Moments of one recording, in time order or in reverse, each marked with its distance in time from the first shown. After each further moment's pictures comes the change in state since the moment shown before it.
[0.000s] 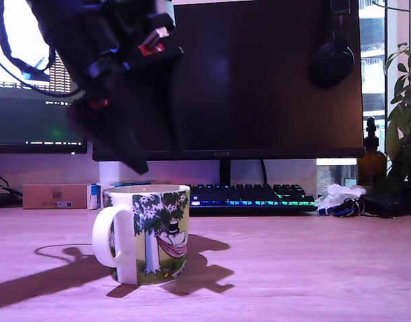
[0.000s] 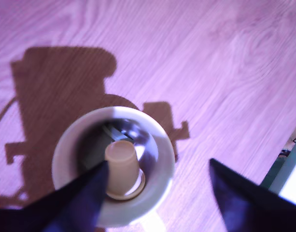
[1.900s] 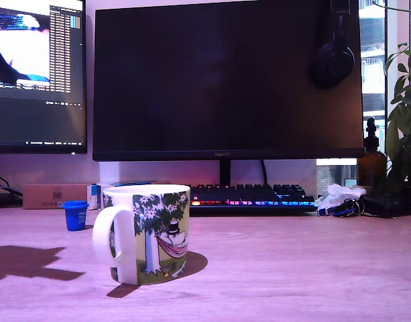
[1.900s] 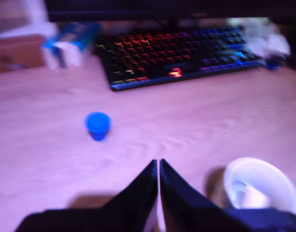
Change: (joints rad) arm 0.435 -0.727 -0.512 0.411 -0.113 -0.157
